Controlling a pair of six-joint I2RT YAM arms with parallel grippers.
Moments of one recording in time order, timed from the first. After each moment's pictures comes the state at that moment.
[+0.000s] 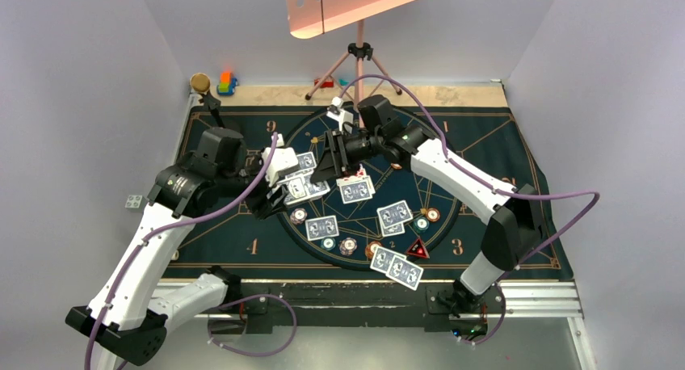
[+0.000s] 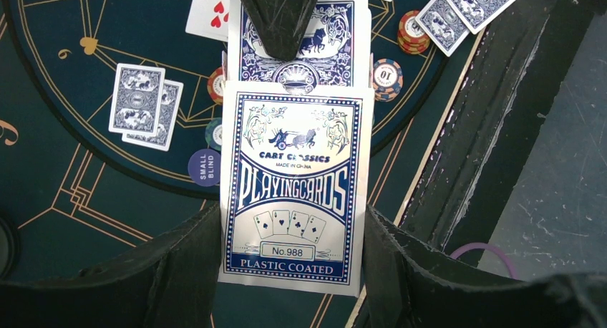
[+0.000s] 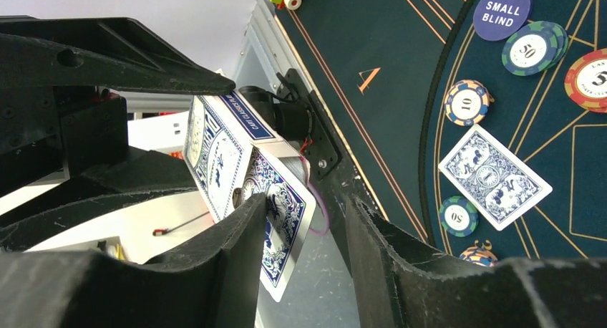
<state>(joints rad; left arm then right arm) -0.43 0.99 1.27 -1.11 0.49 0.50 0.69 1.63 1.45 -0.46 -0.75 0.62</state>
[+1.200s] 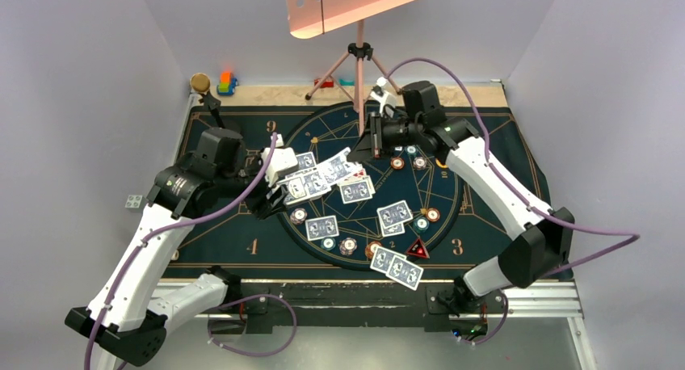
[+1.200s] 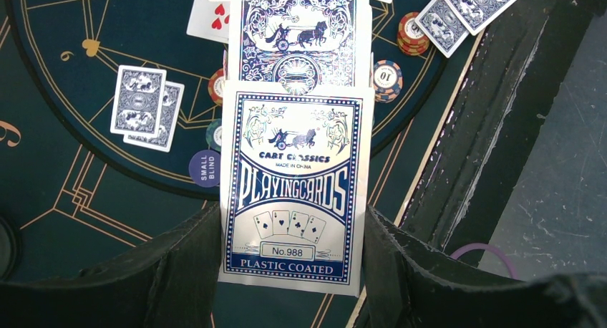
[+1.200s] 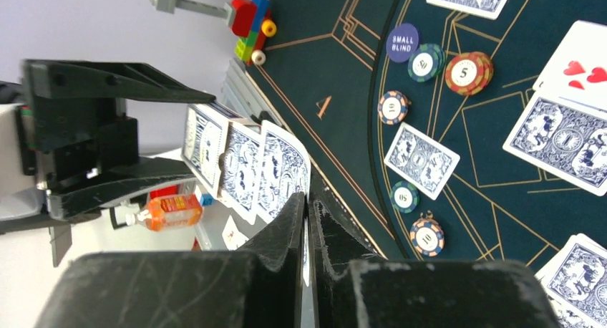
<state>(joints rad) -0.43 0.99 1.27 -1.11 0.49 0.50 0.51 1.49 1.45 -0.61 -0.70 0.57</state>
